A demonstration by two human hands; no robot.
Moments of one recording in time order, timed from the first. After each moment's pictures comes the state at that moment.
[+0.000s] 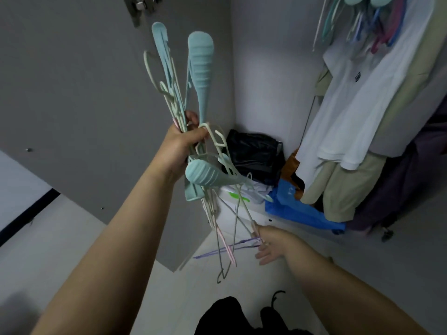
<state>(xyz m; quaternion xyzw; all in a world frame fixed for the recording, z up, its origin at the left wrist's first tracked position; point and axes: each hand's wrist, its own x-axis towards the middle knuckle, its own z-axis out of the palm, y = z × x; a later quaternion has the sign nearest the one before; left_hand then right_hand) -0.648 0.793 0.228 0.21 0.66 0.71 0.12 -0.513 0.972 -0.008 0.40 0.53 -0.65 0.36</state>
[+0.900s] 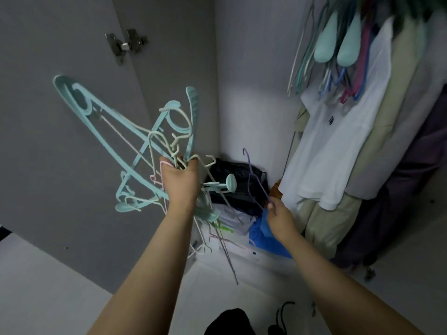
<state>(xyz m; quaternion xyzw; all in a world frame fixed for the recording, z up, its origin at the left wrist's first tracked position) -0.648 0.869 0.210 -0.02 0.68 0.72 -0.14 -0.565 1.068 0.063 0.26 0.83 -0.47 -0.11</state>
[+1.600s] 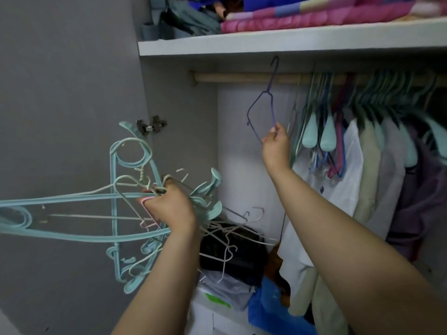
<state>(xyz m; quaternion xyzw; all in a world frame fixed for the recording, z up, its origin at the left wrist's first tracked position) -0.688 0.869 0.304 -0.23 0.49 0.81 -0.25 -0.711 1.074 0.353 0.14 0.69 -0.52 -0.48</state>
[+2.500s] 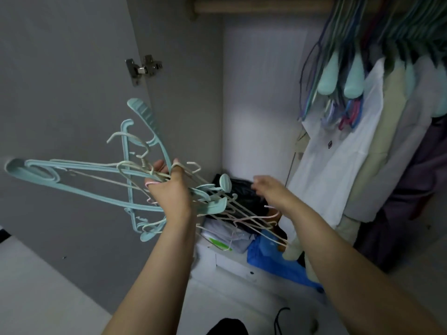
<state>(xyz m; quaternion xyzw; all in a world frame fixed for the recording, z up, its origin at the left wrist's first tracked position) -0.655 0.865 0.226 -0.11 0.50 0.83 -0.21 -0.616 1.070 0.190 0.17 0.84 -0.51 -0.03</state>
